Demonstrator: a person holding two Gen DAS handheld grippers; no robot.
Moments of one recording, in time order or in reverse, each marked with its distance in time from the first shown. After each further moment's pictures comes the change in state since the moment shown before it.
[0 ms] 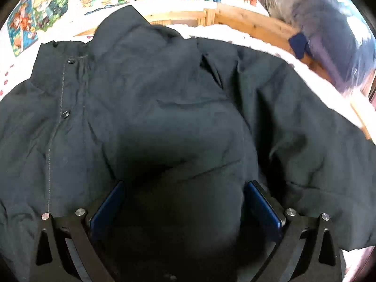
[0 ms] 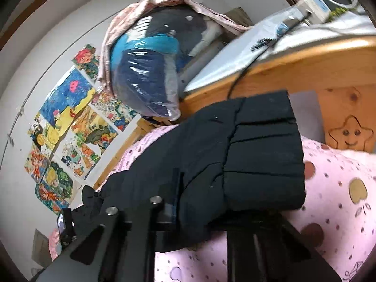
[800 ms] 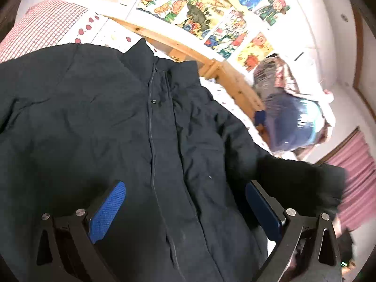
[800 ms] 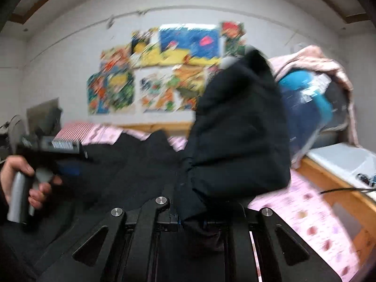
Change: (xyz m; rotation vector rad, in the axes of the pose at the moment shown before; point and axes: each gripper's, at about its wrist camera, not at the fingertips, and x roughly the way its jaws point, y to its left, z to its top) left arm -0.169 0.164 -0.086 -0.361 -0.151 -0.388; right arm -0.059 0.228 -0.087 -0.825 0.093 0.294
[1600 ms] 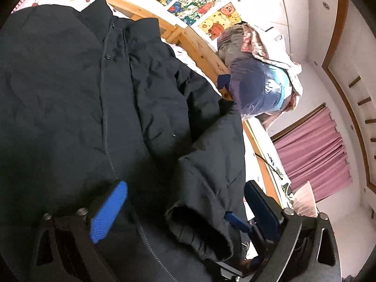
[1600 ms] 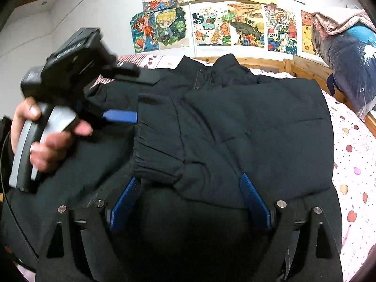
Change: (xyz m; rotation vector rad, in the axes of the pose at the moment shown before) left arm 0.055 -0.003 -0.028 0.051 0.216 -0.259; right arm -0.007 0.053 -0.063 -0.072 0.350 0.239
